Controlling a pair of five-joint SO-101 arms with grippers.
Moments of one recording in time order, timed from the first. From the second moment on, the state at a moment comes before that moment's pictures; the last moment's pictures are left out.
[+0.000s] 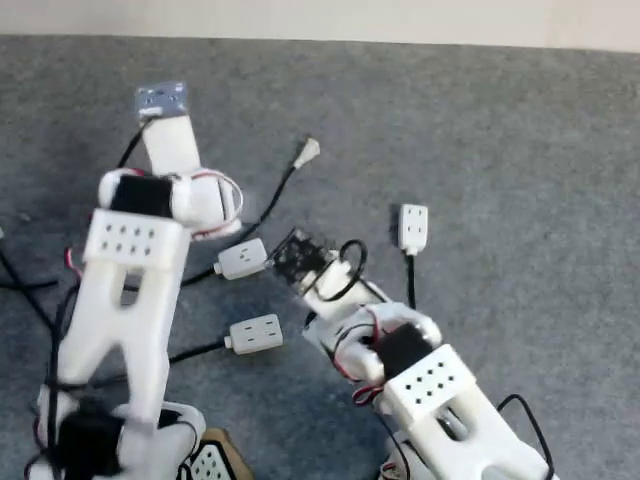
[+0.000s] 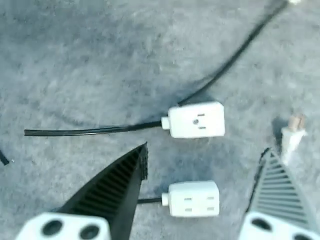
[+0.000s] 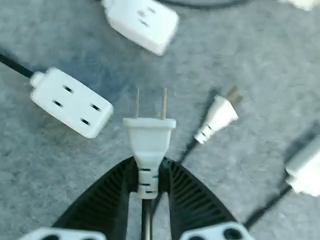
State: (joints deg) left arm 1.9 -24.0 18.5 77.9 -12.0; right arm -38.6 -51.3 64.5 49.5 19.9
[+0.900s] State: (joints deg) left arm 1.0 -68.7 62.4 59.7 -6.9; right arm -41.2 -47.9 70.6 40.9 16.2
